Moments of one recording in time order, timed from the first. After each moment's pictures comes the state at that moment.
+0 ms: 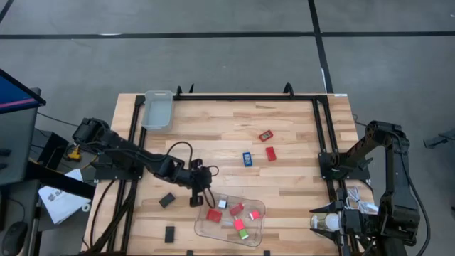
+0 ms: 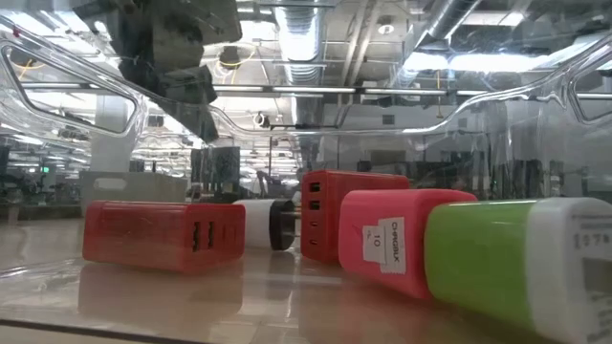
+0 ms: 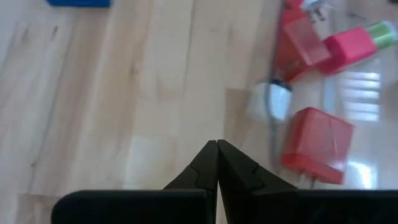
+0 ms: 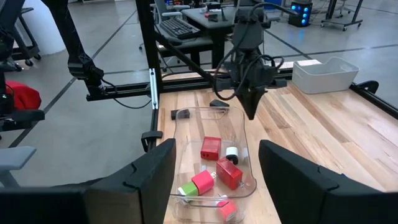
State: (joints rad) left arm -0.36 1.52 0.90 -0.32 -0.19 -0.40; right arm 1.37 1.49 1.44 -1.11 1.29 1.23
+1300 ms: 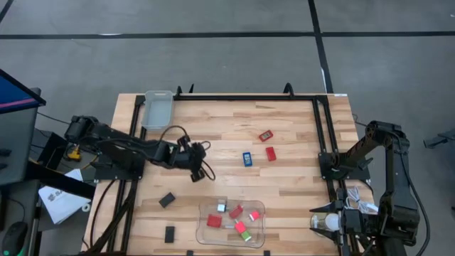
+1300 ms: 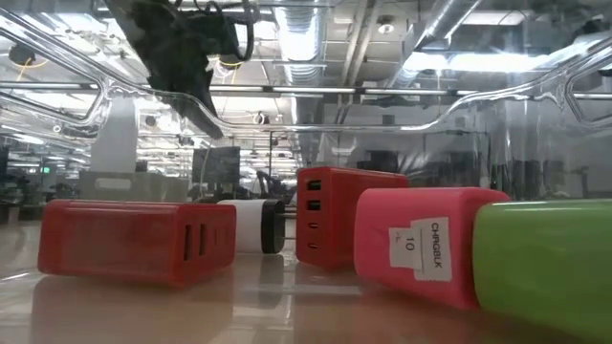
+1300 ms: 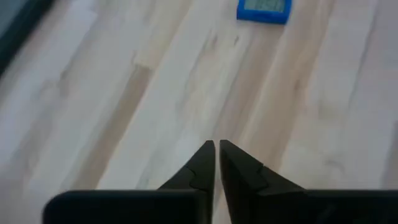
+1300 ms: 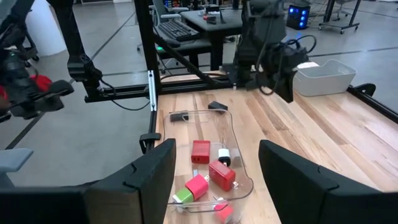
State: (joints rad) left arm -0.20 1.40 0.90 -0.55 -0.49 -0.44; right arm 1.37 1.49 1.44 -1.11 1.30 1.23
